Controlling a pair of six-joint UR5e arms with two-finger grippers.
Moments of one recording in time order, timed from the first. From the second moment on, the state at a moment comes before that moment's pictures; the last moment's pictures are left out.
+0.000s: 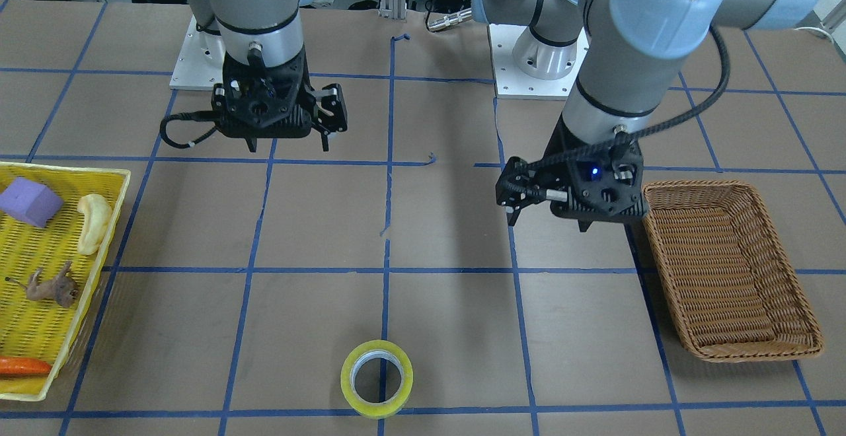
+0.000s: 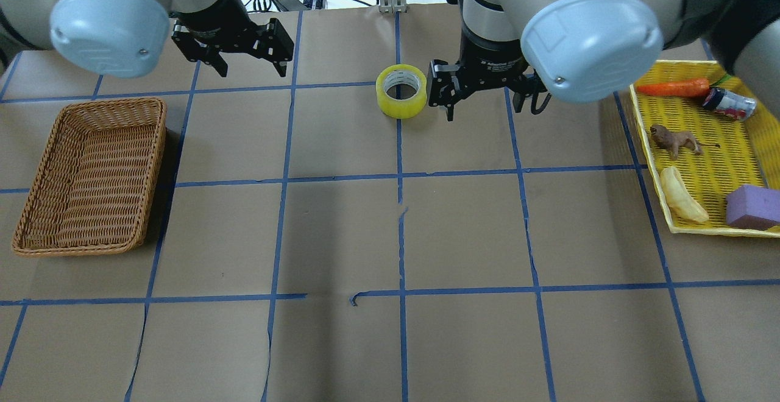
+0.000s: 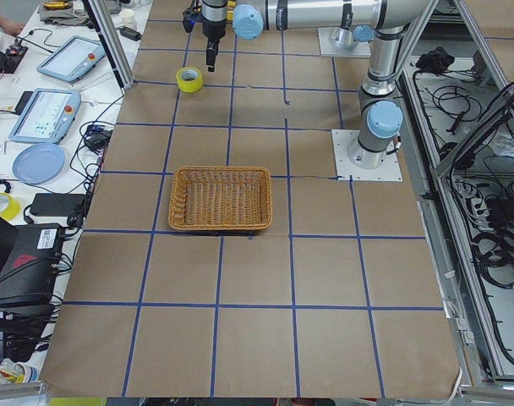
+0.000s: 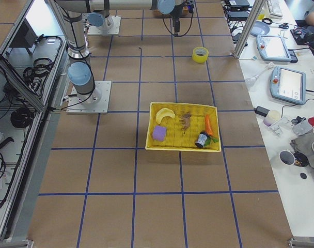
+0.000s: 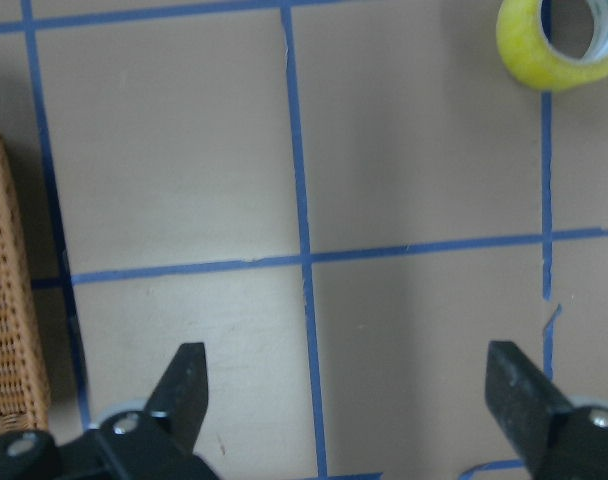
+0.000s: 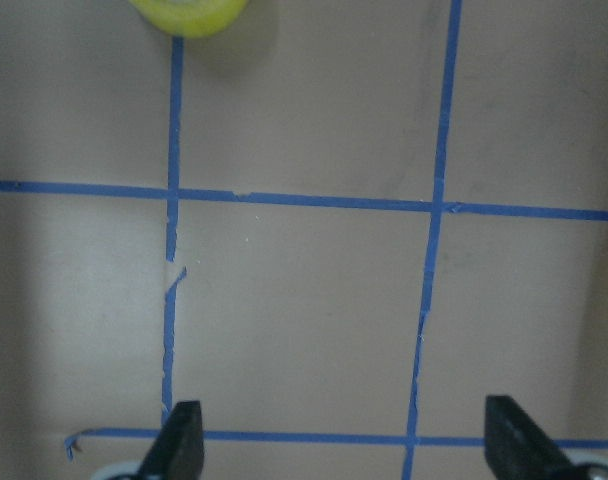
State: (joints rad) left arm -1.64 -1.81 -1.48 -1.28 1.55 -0.02; right arm 1.80 -1.48 1.51 -1.57 -1.63 0.16
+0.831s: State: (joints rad) left arm -1.83 -2.27 -1.20 -1.05 1.55 -0.36; right arm 1.55 -1.53 1.45 -1.54 -1.56 -0.07
